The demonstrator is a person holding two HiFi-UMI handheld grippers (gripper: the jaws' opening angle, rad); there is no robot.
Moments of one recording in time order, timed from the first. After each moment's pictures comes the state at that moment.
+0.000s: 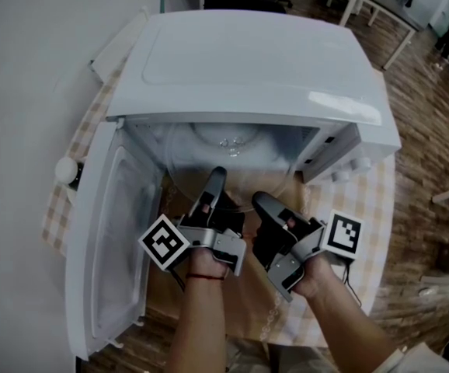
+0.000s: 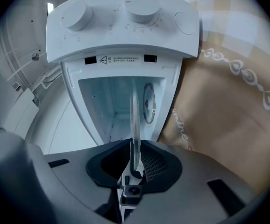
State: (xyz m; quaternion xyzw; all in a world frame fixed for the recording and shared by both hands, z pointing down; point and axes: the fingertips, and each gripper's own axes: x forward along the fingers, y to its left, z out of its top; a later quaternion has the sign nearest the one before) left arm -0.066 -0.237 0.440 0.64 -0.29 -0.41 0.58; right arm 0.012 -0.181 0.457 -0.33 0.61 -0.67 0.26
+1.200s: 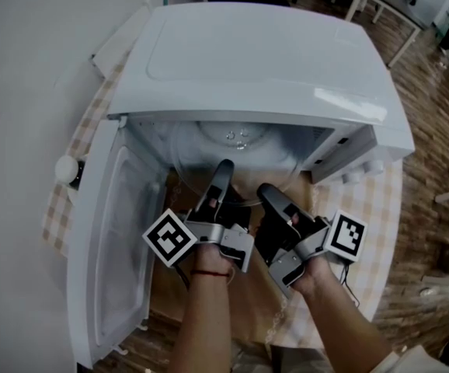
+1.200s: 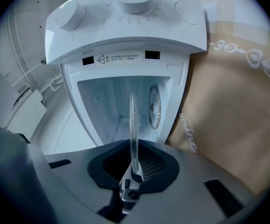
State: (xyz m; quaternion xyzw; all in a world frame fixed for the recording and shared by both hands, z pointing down) left arm -0.067 -0.251 0.442 0.65 -0.29 -0.41 0.57; right arm 0.007 -0.201 0.456 -0.32 0.63 -0.64 0.31
